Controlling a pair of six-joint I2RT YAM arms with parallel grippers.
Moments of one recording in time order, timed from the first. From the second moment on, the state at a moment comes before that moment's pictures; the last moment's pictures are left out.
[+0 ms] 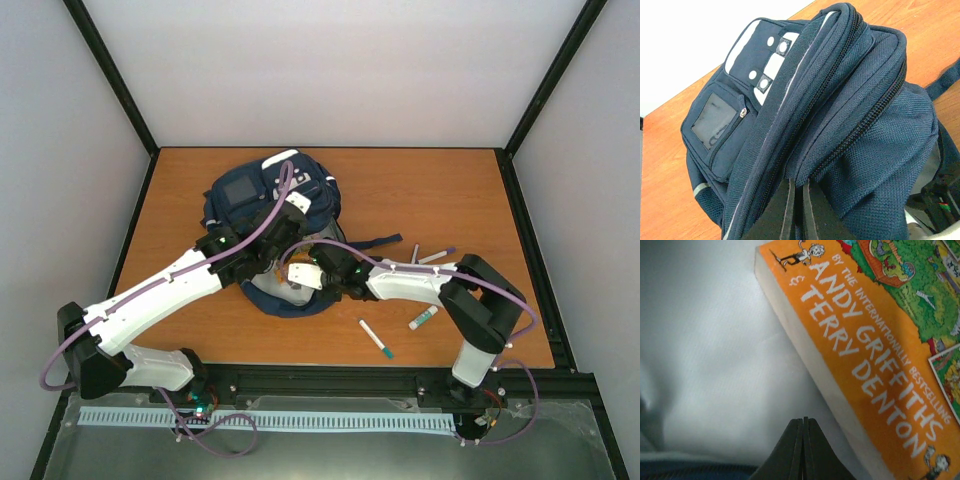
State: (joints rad) left arm -0.89 1.29 1.24 -0.76 -0.59 -0.09; right arm 0.93 1.71 0.96 -0.16 0.03 -0.71
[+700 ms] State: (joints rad) left arm -0.87 1.27 1.24 -0.76 -0.56 -0.12; right arm 0.94 1.84 1.06 -0.02 0.11 -0.68
